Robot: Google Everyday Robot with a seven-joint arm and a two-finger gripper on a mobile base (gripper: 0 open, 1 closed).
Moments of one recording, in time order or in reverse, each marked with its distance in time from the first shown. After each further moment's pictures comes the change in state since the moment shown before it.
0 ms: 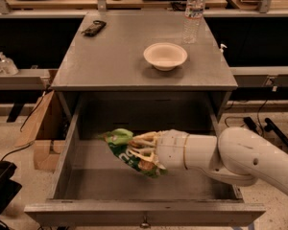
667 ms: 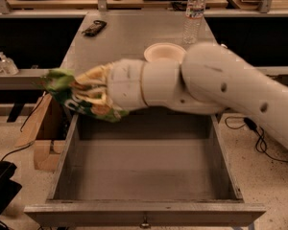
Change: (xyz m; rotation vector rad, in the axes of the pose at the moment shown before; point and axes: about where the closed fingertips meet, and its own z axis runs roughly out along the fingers) arm -0.194 -0.083 0.042 -0.038 -0.158 -0.361
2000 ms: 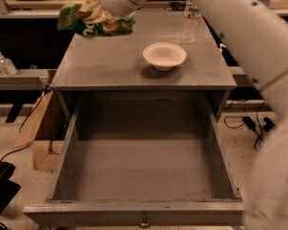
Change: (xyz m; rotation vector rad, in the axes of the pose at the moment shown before) arm 0.088 -0.188 0.040 -0.203 0.299 -0.388
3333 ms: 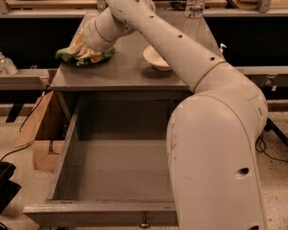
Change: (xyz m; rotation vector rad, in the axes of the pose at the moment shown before) arm 0.051 0.060 0.160 -0.139 -0.044 0.090
